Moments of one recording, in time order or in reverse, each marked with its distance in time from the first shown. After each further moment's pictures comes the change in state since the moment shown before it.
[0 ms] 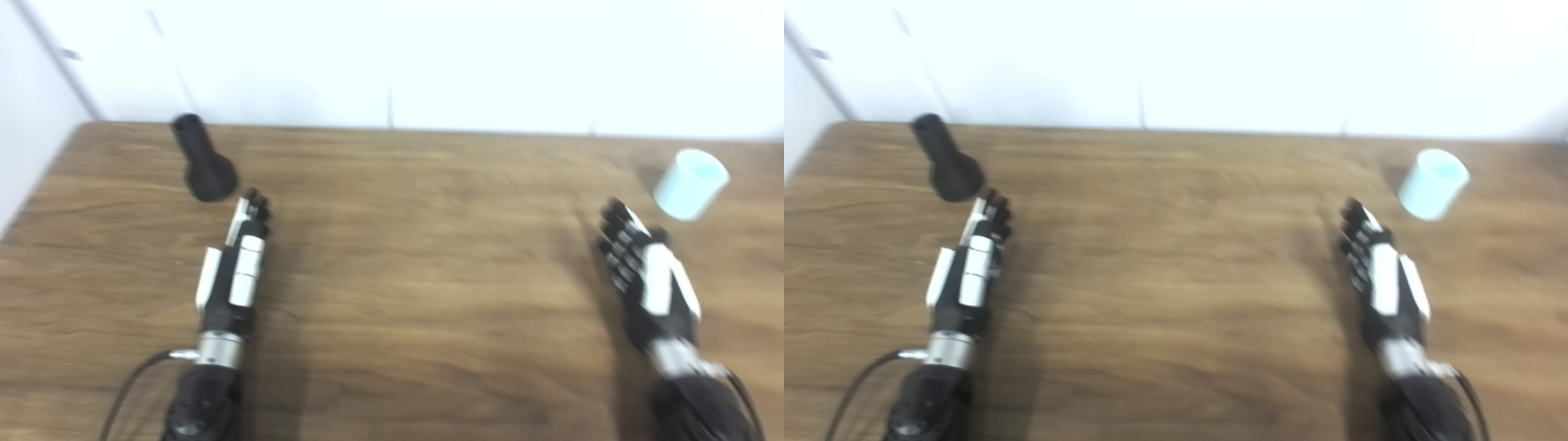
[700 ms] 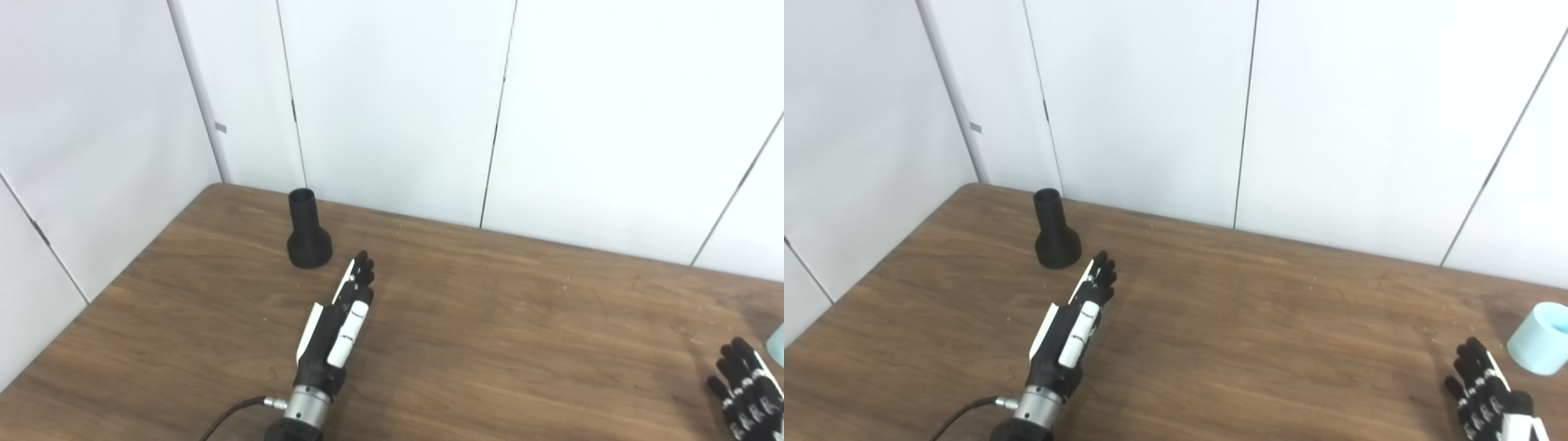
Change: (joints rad) left arm -0.037 -0.047 -0.032 0.051 0.016 -0.089 0.017; right arm -0.027 -0.058 -0.029 0.108 0.073 -0.091 0.081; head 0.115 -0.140
